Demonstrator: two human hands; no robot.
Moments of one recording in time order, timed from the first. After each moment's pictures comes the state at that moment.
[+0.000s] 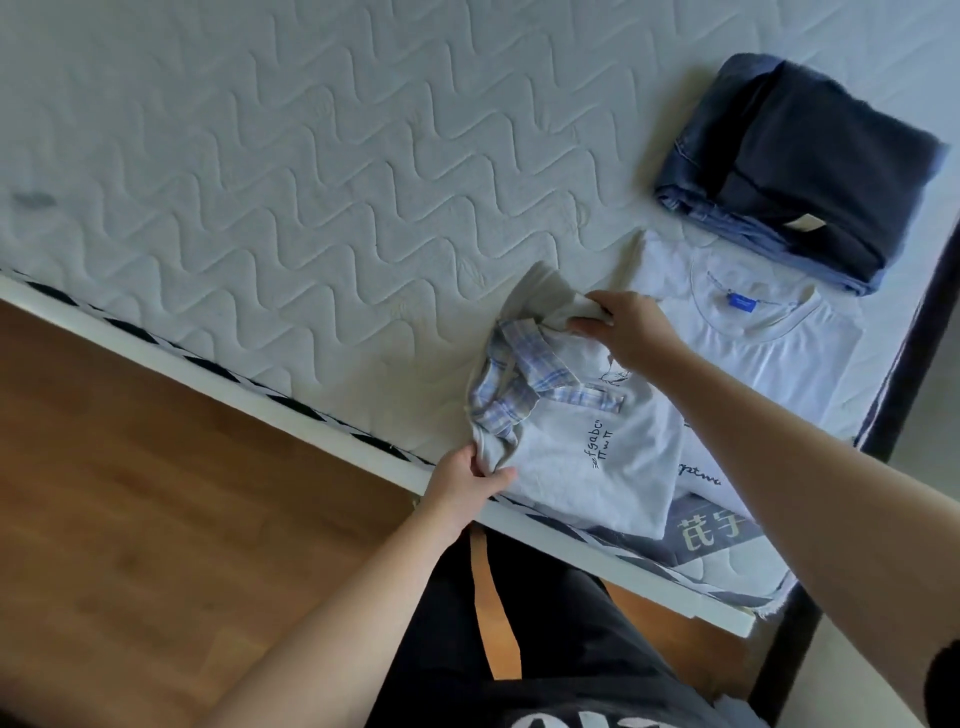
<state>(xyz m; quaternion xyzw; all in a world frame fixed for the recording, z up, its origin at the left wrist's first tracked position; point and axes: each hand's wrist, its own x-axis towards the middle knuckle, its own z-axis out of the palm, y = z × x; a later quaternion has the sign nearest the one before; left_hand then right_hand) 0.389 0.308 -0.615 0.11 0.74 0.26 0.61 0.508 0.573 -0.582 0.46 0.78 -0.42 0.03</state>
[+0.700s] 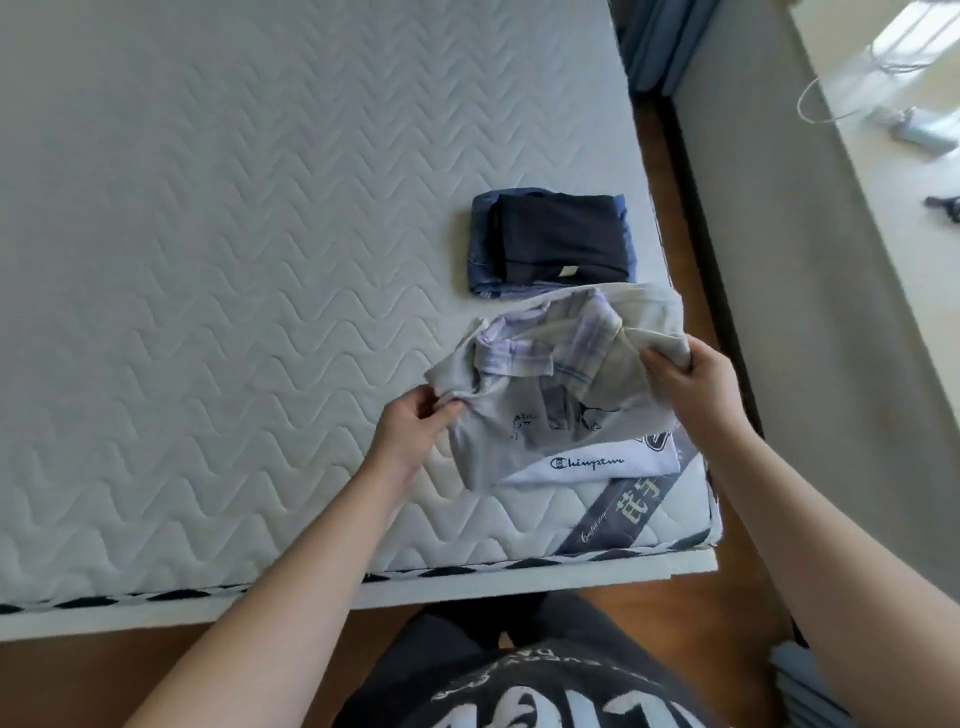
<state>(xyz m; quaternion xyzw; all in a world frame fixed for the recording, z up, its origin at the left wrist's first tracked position) 0.367 0.463 -0.469 0.33 0.63 0.38 0.60 0.693 0.508 -0.427 0.73 0.51 -0.35 -0.30</state>
